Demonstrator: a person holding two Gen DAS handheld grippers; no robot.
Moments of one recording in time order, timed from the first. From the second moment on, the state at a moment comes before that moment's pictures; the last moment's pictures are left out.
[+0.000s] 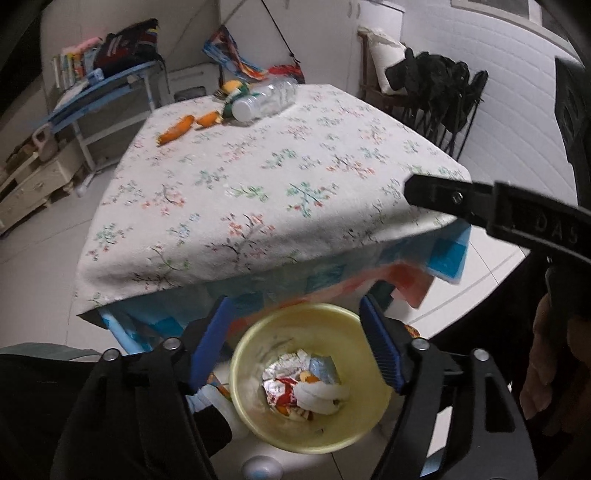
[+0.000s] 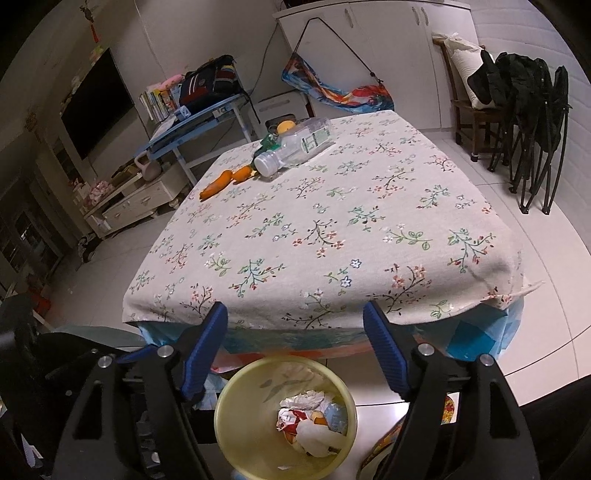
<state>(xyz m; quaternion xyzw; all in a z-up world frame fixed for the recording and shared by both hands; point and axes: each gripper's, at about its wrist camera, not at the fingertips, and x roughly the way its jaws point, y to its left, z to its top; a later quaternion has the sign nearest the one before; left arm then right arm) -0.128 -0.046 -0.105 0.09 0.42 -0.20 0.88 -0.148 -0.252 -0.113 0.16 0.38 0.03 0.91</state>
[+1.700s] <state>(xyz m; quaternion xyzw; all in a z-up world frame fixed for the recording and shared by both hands) -0.049 0.019 -0.059 -0.01 0.36 -0.10 0.93 -0.125 -0.230 -0.116 0.13 0.39 0.03 0.91</state>
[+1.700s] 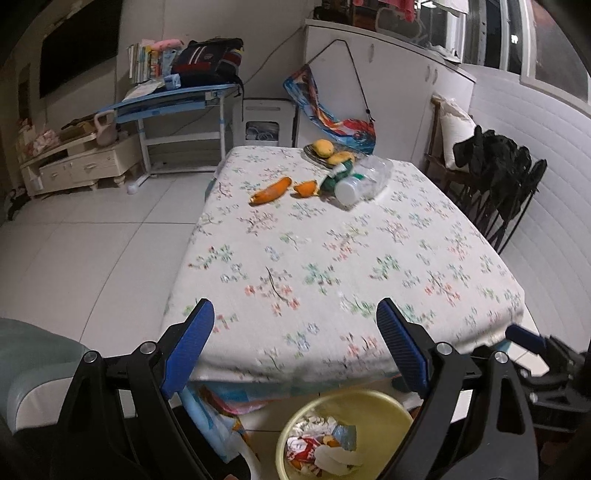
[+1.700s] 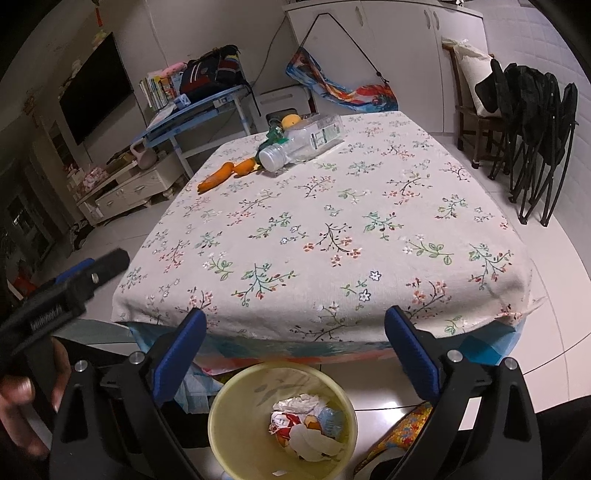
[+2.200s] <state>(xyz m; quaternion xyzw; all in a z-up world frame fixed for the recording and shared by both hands) 0.007 0.024 -0.052 -0.01 0.36 -0.10 0.93 -0.089 -0.225 -0.113 0.12 0.39 0.04 0.91</state>
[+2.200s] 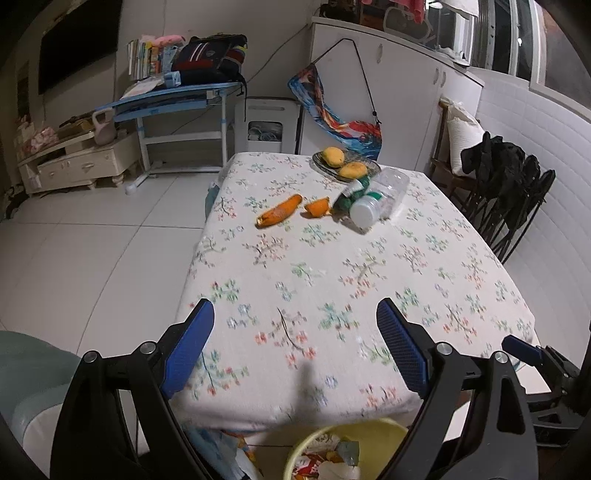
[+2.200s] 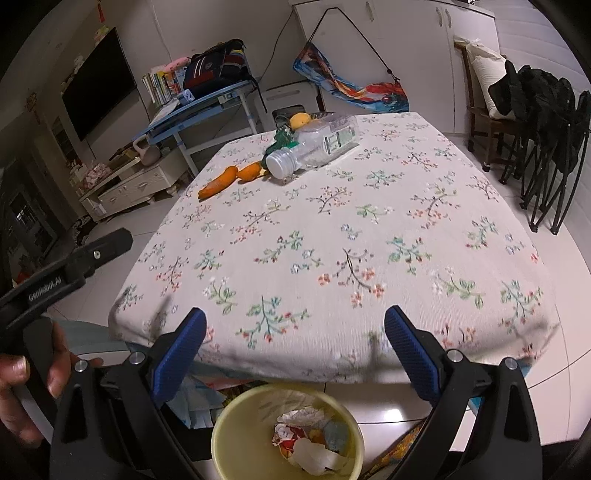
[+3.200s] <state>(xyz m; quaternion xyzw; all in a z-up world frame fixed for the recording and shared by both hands) 0.168 0.006 -0.074 0.04 0.41 -0.11 0.90 0.128 -0.269 -0.092 0.20 0.40 -0.05 0.89</state>
